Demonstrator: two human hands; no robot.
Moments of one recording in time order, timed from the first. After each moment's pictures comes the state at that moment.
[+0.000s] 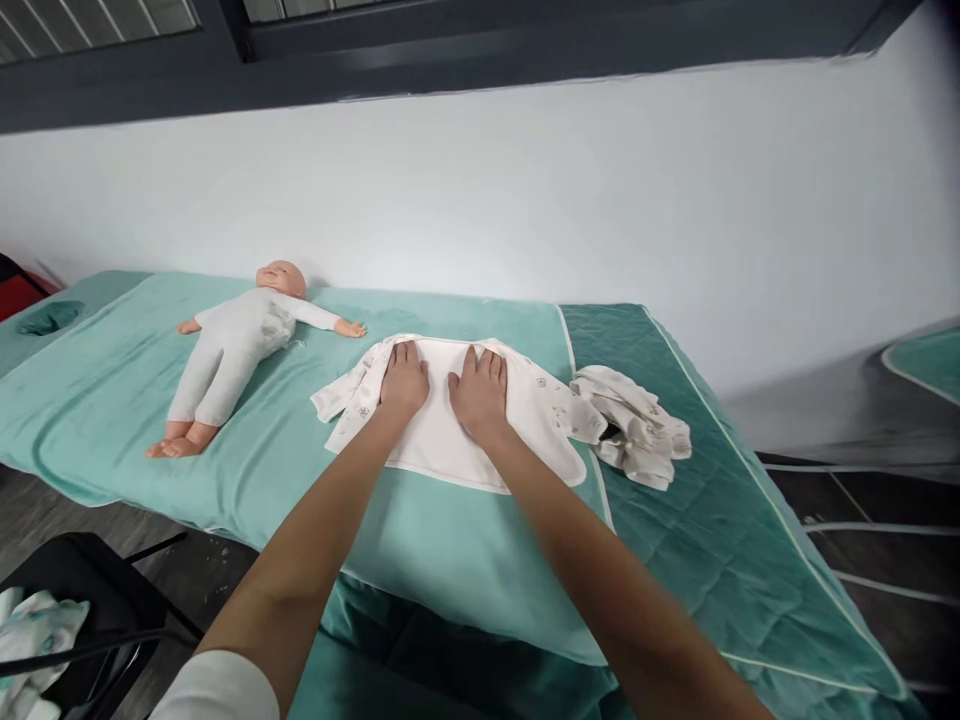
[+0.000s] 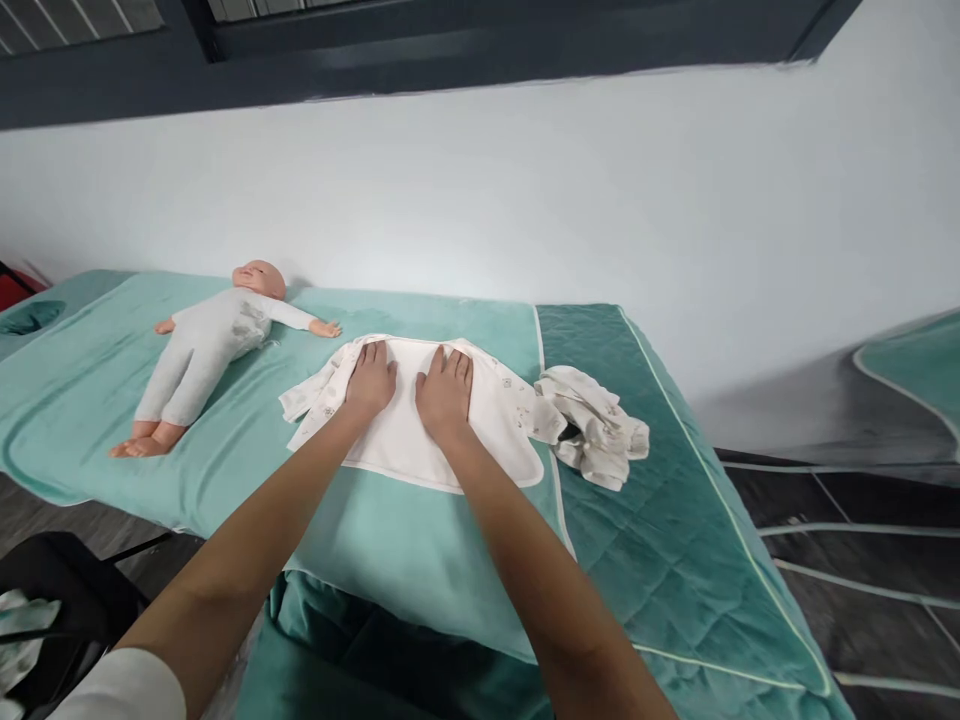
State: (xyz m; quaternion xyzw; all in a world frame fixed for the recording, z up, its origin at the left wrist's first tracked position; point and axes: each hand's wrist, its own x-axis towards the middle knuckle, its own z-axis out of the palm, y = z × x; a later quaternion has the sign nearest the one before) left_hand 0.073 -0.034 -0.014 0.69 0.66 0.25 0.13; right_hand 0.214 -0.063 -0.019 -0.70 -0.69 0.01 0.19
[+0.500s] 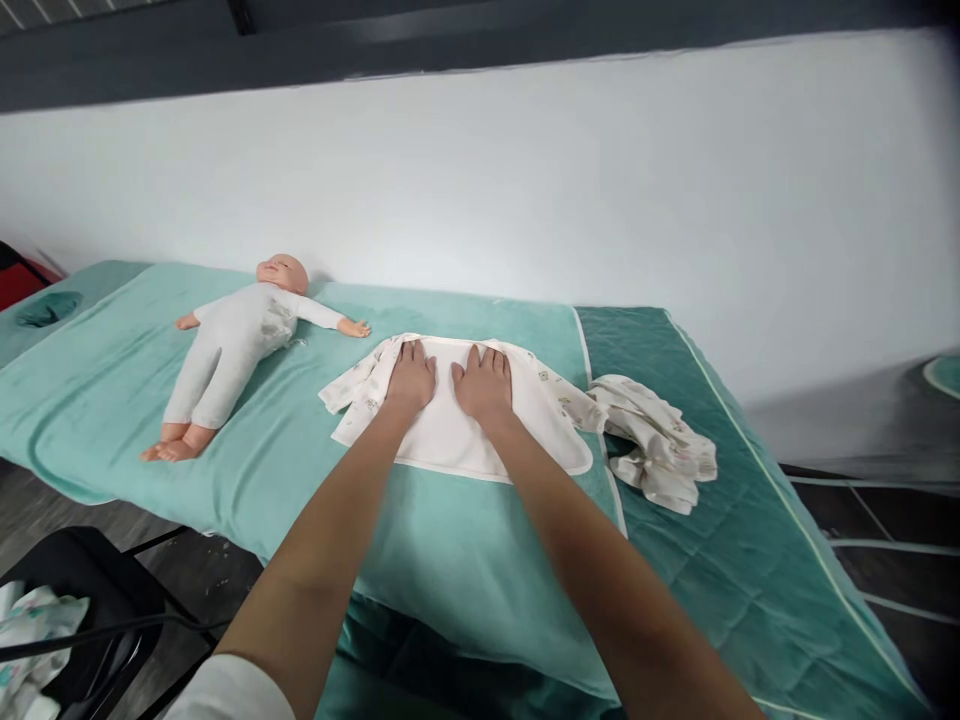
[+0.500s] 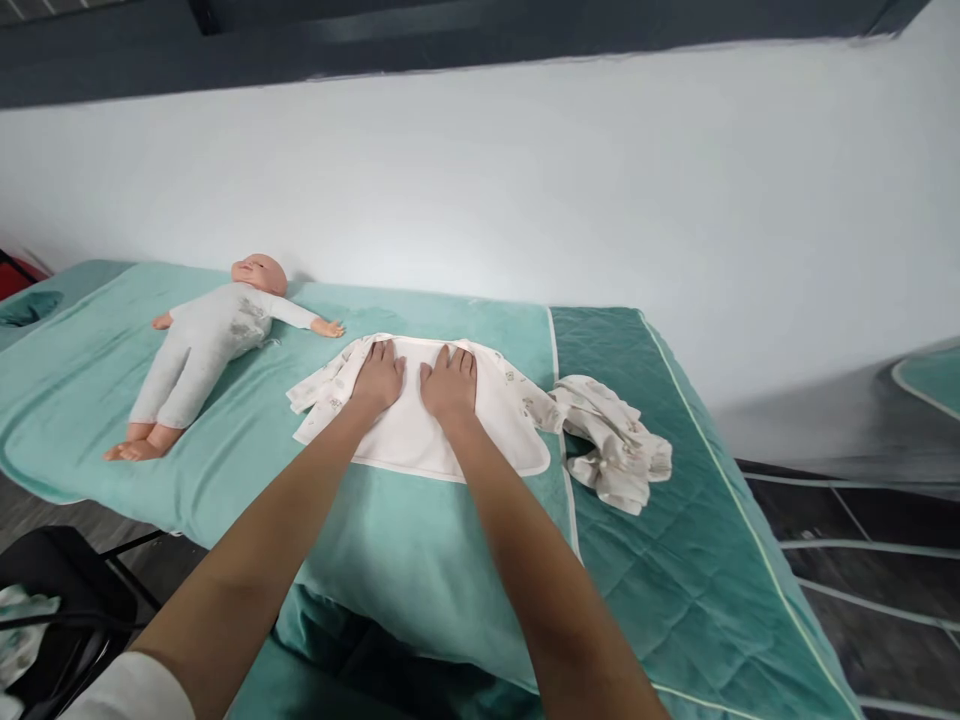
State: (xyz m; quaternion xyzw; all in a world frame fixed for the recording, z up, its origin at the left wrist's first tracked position) left_hand 0.073 -0.010 -0.026 0.69 0.66 0.24 0.16; right_hand 0.216 -0.026 -0.028 -0.70 -0.70 0.05 0.12
